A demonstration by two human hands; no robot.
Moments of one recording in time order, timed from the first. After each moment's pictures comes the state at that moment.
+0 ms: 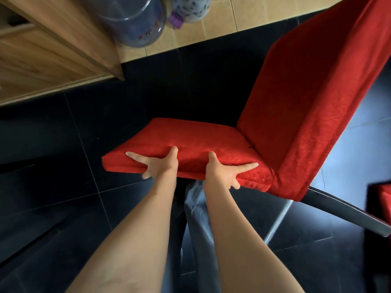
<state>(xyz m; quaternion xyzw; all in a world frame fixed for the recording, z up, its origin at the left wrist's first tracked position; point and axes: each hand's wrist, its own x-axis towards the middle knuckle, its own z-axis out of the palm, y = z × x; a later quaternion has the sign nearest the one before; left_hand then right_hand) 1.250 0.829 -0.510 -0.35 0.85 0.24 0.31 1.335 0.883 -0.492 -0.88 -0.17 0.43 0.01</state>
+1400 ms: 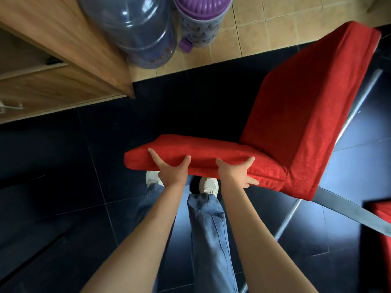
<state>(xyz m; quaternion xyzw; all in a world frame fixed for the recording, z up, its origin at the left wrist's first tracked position) 1.212 0.854 -0.470 -0.19 0.84 0.30 0.41 1.293 0.946 -0.461 -0.84 -0.29 0.44 -0.12</state>
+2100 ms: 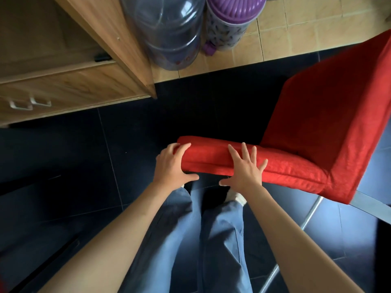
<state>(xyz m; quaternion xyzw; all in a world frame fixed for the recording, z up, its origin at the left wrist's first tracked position) 1.096 0.763 -0.494 0.35 0.84 0.13 0.38 1.255 0.899 -0.477 -0.46 -0.77 0.25 -0.36</state>
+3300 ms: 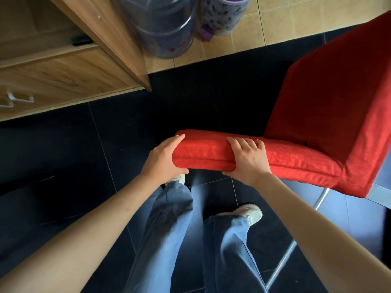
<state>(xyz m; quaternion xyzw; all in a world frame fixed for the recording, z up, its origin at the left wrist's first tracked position) 1.072 0.753 -0.519 0.37 0.79 0.20 0.44 1.268 0.914 -0.513 -0.30 -0.91 0.16 -0.25</state>
